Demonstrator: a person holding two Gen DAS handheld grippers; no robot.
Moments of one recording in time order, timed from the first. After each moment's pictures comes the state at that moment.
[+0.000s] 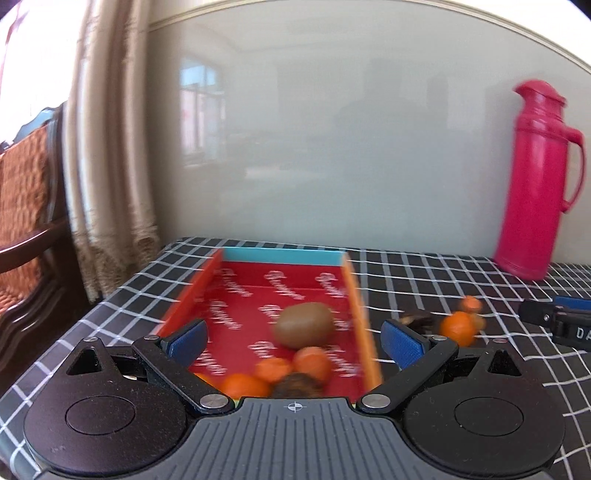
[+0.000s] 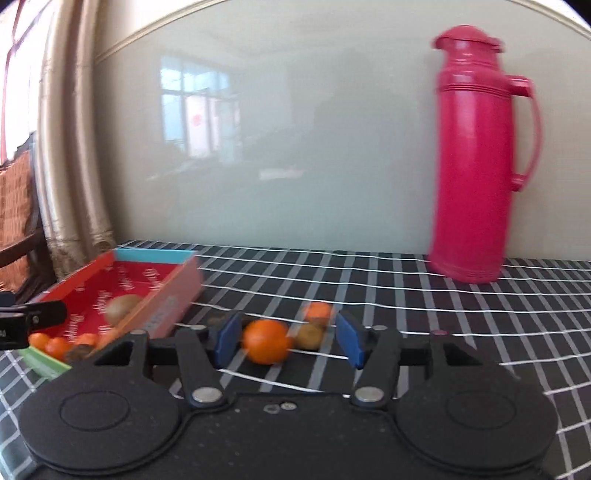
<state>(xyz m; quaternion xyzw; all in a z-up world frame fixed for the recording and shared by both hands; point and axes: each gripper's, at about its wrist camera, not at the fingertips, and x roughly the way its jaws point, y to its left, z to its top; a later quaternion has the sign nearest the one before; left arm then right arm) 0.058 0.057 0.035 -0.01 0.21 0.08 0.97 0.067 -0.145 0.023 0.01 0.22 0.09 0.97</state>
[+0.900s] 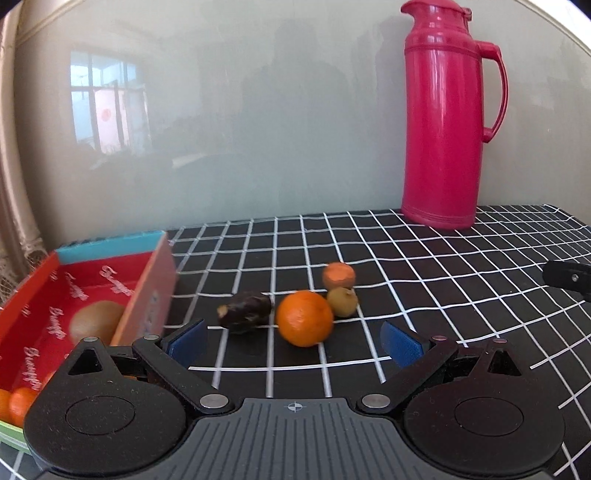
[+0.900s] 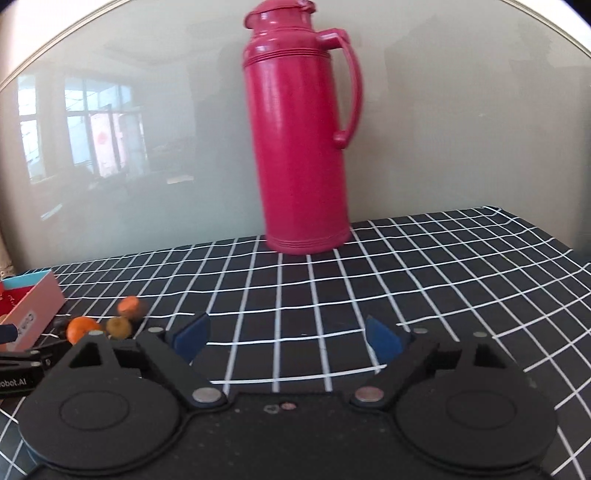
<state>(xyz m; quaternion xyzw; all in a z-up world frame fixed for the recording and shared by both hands) 0.126 -0.074 -0.001 0.04 0.26 -0.02 0.97 0.058 -0.287 0.005 0.06 0.23 -0.05 0.97</state>
